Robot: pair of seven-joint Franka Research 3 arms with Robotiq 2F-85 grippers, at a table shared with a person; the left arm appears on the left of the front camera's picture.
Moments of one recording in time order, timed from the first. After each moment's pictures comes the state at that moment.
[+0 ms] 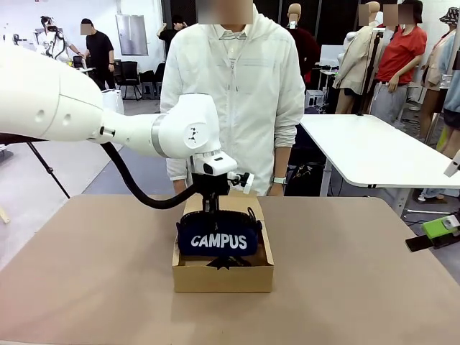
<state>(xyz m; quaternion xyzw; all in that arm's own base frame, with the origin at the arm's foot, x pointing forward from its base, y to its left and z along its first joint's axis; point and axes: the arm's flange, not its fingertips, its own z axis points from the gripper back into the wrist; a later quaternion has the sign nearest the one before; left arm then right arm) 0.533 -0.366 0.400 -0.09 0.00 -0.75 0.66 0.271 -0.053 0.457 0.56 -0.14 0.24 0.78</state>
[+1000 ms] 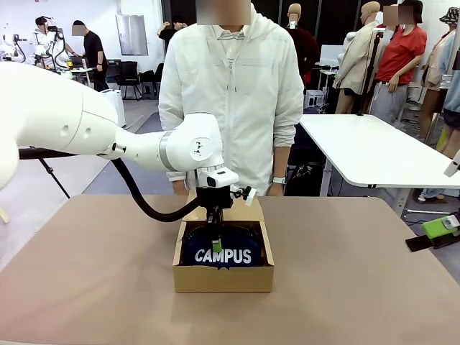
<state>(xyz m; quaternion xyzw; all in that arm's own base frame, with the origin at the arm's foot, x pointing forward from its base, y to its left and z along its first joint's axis) 0.546 -0.374 0.356 -0.14 0.03 -0.75 0.65 0.271 -0.053 0.457 0.56 -0.14 0.24 0.78</state>
